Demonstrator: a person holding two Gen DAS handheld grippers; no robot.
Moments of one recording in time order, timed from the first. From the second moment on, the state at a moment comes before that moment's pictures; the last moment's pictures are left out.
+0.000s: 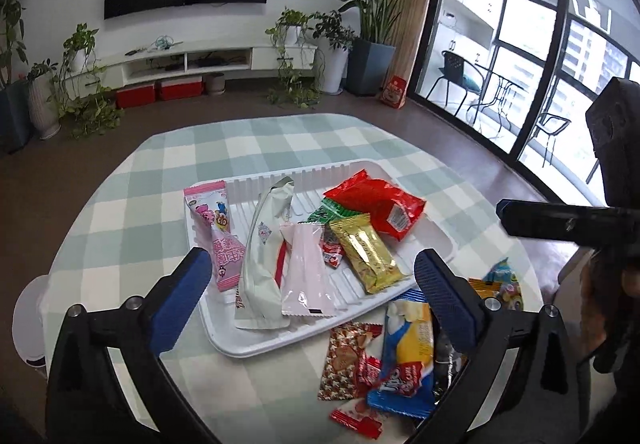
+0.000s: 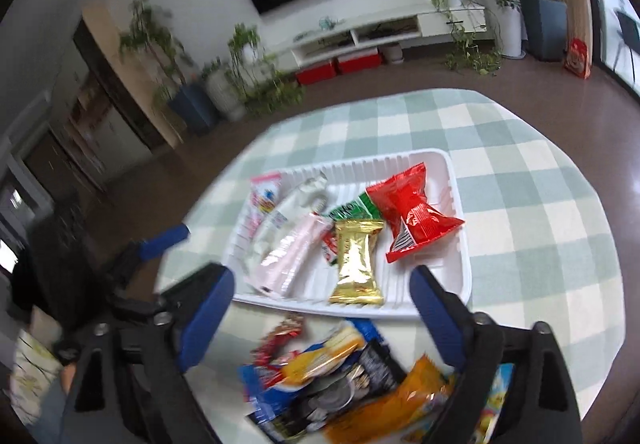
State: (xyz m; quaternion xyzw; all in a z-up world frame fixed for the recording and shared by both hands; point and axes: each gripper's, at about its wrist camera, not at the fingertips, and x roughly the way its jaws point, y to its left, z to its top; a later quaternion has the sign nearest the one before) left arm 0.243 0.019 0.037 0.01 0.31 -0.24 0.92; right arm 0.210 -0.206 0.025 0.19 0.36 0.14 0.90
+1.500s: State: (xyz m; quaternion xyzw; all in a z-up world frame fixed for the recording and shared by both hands) left arm 0.229 -0.086 -0.036 0.18 0.51 -0.34 0.77; right arm 0.072 -0.263 -0.052 0.23 0.36 0.04 0.90
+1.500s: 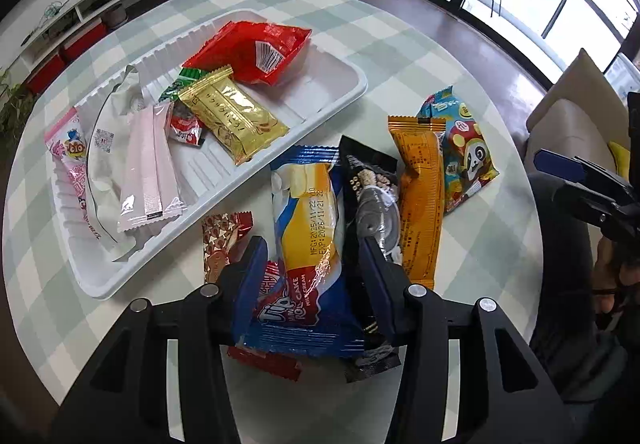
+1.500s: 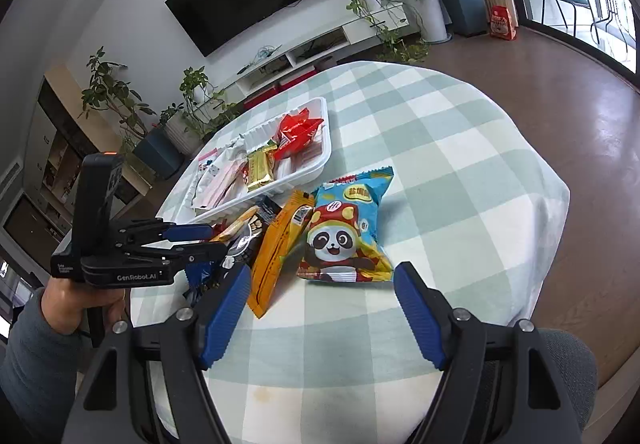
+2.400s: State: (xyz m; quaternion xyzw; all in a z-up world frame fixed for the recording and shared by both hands) left arm 0.234 -0.101 -0.063 0.18 0.52 -0.34 0.76; right arm 0.078 -0.261 -0.060 0.22 0.37 0.05 0.90
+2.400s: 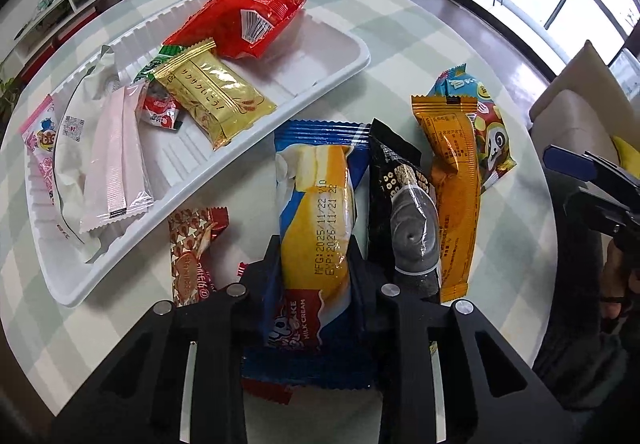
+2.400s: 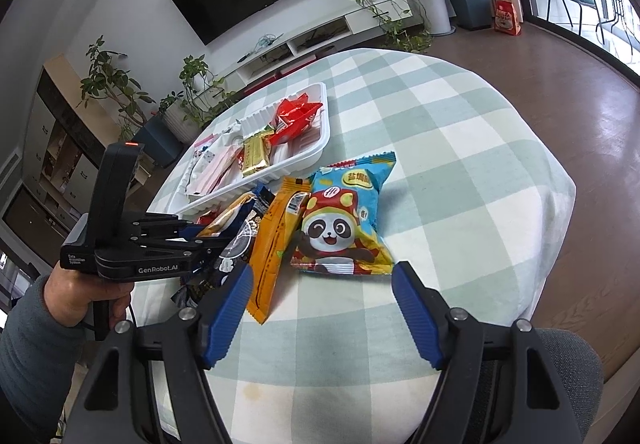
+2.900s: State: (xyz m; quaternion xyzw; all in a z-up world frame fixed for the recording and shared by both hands) left arm 0.223 -0.079 -0.045 0.14 0.50 -0.34 0.79; right arm 0.083 -0.261 -0.061 0.21 0.38 0.04 0.90
